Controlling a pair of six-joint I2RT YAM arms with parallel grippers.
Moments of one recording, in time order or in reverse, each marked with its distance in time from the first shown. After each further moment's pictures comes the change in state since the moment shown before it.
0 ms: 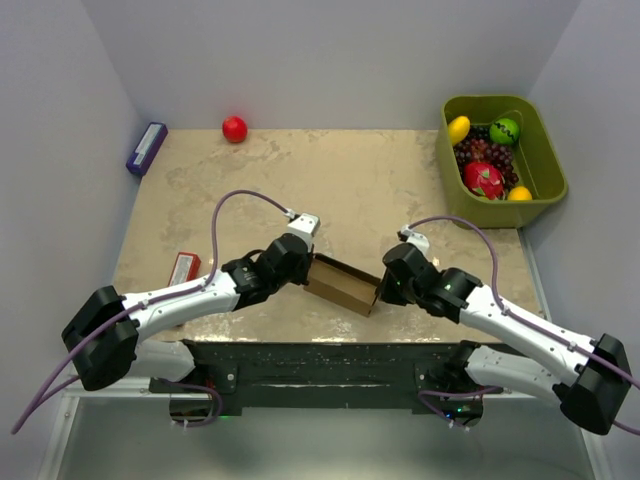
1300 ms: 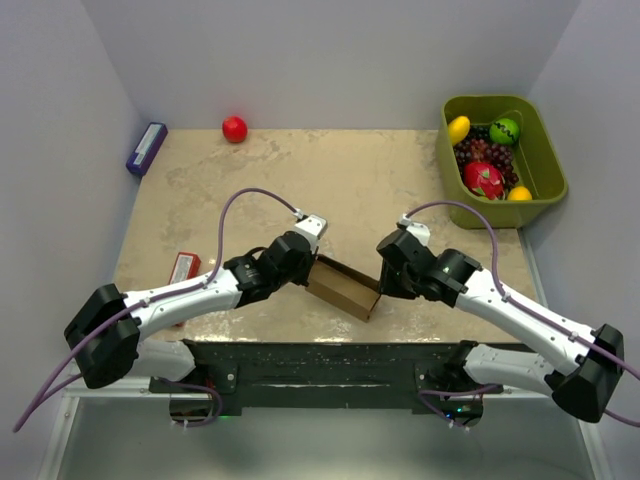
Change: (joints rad) left arm 0.000 0.017 0.034 -0.040 0.041 0.104; right arm 0.007 0.072 0.220 -0.256 0.040 0.001
